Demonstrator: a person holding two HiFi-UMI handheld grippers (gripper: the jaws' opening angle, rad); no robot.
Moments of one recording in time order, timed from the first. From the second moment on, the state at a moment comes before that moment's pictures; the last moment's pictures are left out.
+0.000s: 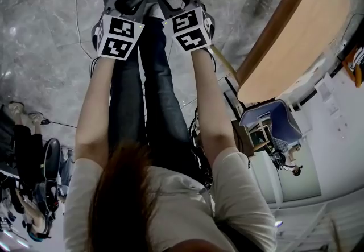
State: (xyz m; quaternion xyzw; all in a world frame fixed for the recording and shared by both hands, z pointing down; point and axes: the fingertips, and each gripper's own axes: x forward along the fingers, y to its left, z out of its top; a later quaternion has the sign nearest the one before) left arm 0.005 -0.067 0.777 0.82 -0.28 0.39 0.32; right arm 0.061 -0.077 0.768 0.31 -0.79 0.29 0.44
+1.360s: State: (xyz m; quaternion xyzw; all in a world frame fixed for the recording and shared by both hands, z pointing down) left arm -0.007 -0.088 0.643 0.82 -0.38 0.27 0.33; right arm 0.053 -0.080 0.656 0.41 -0.79 0.36 0.27
